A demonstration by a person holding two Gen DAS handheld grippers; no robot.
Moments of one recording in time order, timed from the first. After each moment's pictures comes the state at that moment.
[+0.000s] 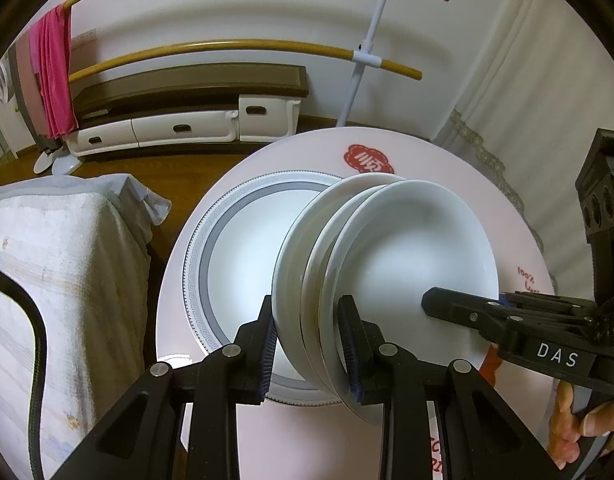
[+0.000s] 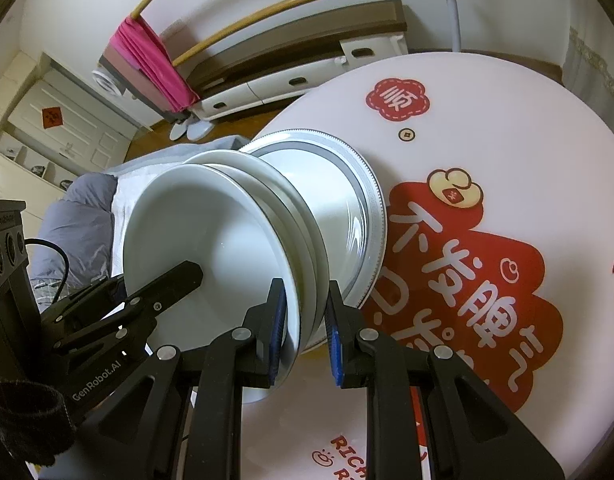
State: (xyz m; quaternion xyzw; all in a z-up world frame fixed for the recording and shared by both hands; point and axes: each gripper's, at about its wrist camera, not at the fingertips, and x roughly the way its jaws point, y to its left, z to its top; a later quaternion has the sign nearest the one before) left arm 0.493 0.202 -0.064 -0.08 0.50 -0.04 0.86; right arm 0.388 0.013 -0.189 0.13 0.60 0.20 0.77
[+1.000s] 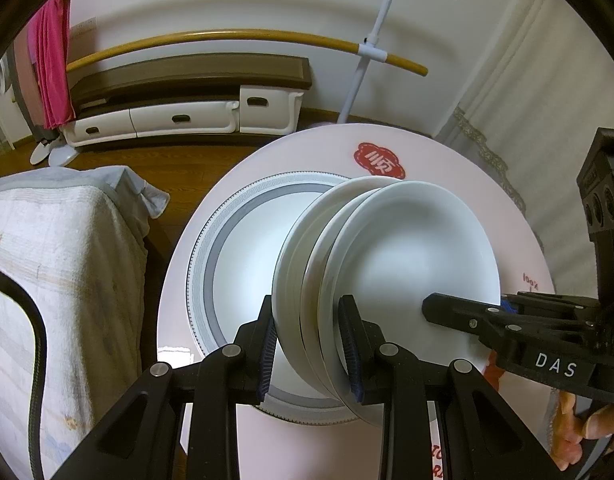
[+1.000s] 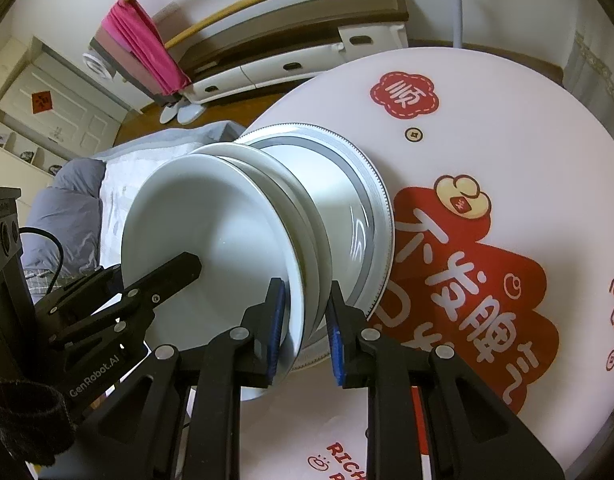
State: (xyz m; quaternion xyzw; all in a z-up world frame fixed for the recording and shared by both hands) left arm 0.514 0.215 -0.076 -0.09 0.51 -0.04 0.85; right arm 0.403 0.031 -0.190 0.10 0.62 0.19 0.75
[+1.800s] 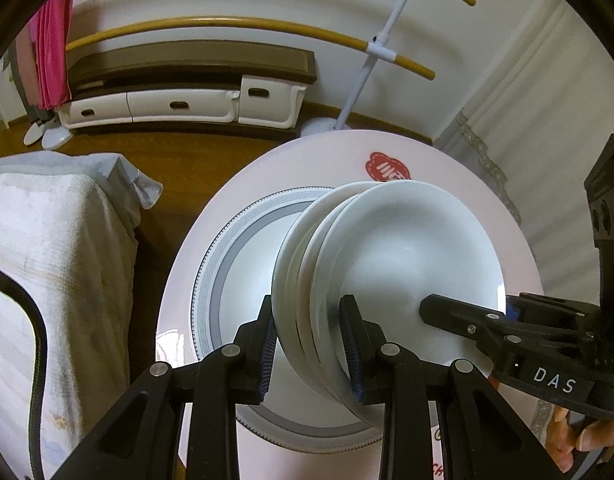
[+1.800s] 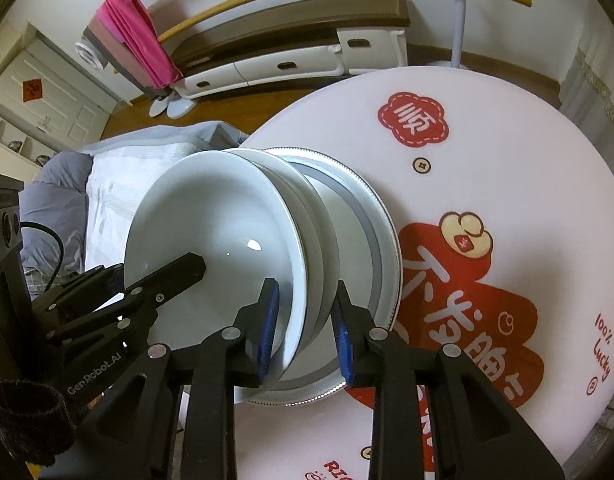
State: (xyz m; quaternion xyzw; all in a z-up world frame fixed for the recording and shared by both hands) left arm 0.532 0.245 -0.076 -0.13 0.53 -0.04 0.84; right arm 0.428 0.051 -0.183 0.06 0.63 0.18 0.76
